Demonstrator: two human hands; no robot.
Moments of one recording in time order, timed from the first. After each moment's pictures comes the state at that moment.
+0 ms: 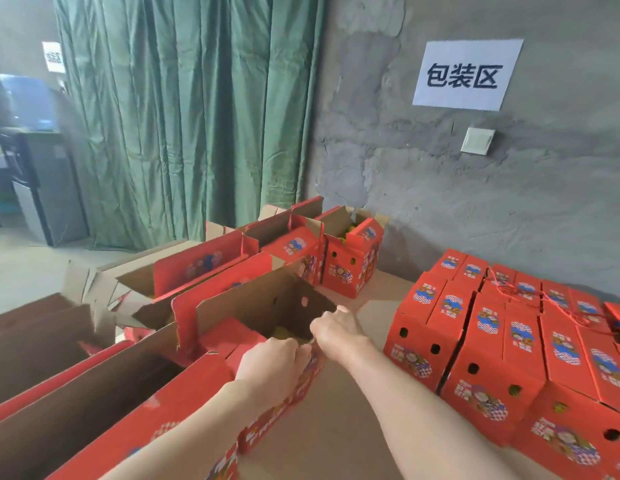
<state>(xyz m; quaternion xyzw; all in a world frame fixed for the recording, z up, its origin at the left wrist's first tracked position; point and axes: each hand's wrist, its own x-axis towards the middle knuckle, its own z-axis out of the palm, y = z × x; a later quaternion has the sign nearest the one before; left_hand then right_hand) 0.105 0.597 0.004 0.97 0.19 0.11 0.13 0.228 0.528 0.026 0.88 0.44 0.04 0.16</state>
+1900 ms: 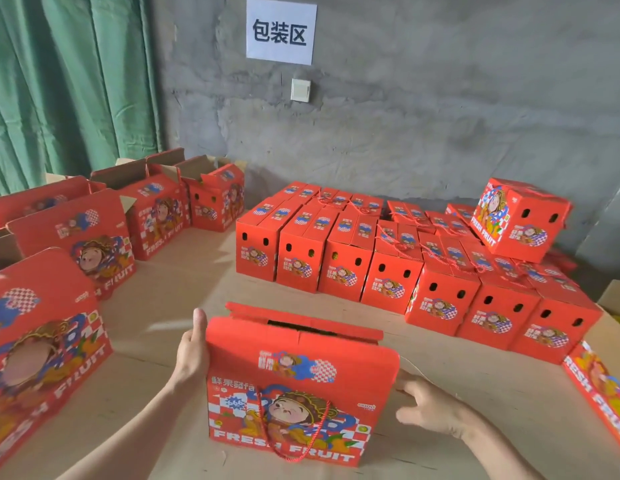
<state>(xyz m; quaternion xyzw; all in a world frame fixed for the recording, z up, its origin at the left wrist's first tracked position) -0.005 0.351 -0.083 0.64 0.28 0.17 0.70 0.011 -0.024 -0.048 0.85 0.25 -0.28 -0.36</state>
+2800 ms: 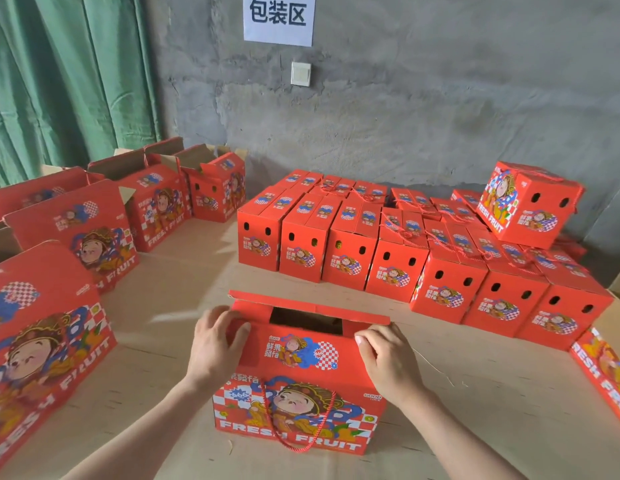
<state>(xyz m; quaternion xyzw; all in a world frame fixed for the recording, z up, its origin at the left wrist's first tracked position) -0.012 0.337 -0.090 0.90 0.12 0.22 0.35 0.027 0.052 -0.068 0.91 0.24 0.25 -0.23</state>
